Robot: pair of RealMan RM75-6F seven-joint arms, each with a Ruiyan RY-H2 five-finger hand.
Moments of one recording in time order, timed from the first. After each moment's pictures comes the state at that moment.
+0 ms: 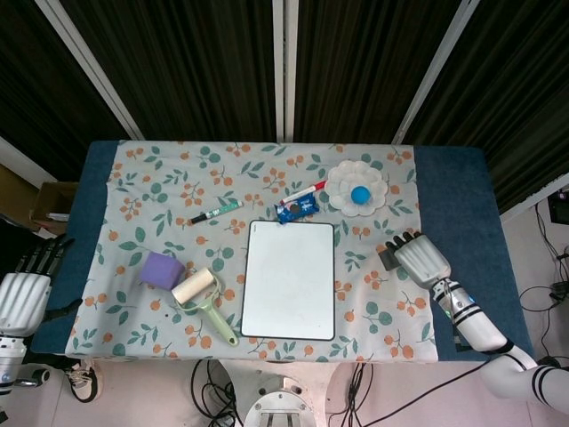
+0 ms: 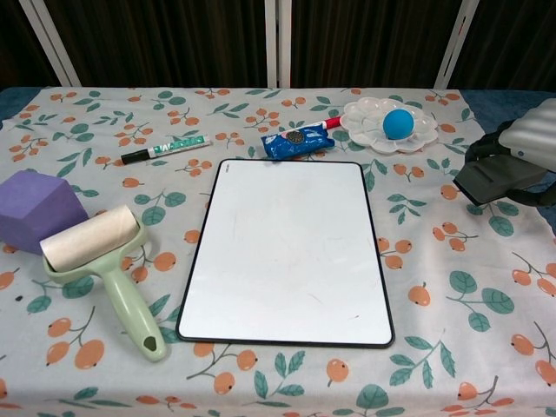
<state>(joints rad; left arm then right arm) -0.10 -1.15 -0.02 -1.45 1.59 1.53 -0.06 0.59 -1.37 -0.06 -1.30 -1.46 1.05 -0.38</state>
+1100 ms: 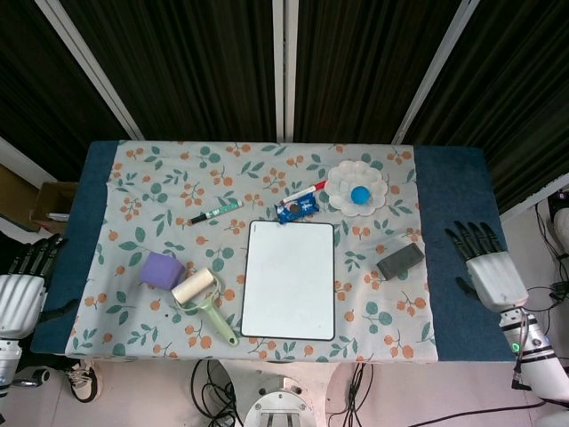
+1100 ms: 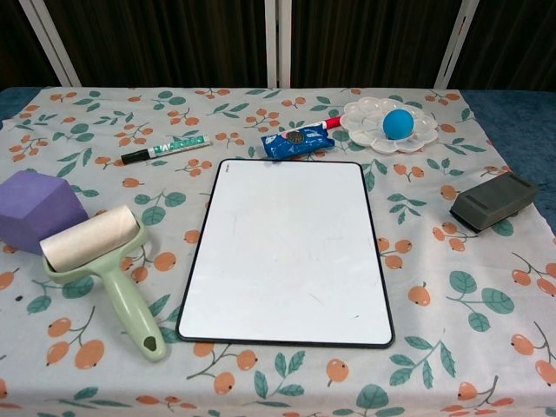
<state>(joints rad) -0.09 -1.14 -0.02 -1.47 1.57 1.54 -0.06 0.31 -1.16 -0.06 -1.44 -1.49 1.40 -0.11</state>
